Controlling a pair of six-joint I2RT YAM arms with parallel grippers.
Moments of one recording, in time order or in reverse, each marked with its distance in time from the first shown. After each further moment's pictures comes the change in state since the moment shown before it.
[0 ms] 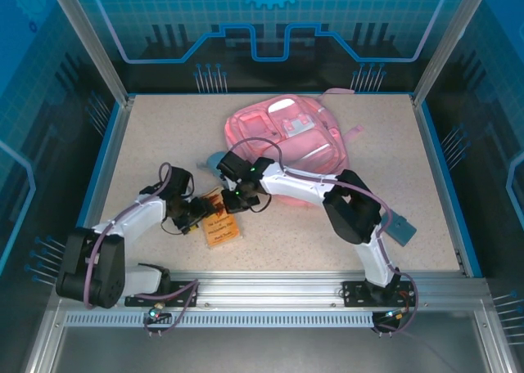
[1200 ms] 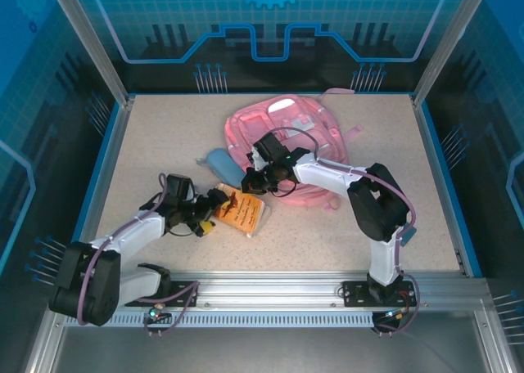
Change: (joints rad) left arm -0.048 -0.092 -0.164 0.375 0.230 -0.315; right arm -0.210 -0.147 -0.236 0.280 -0.240 0.097
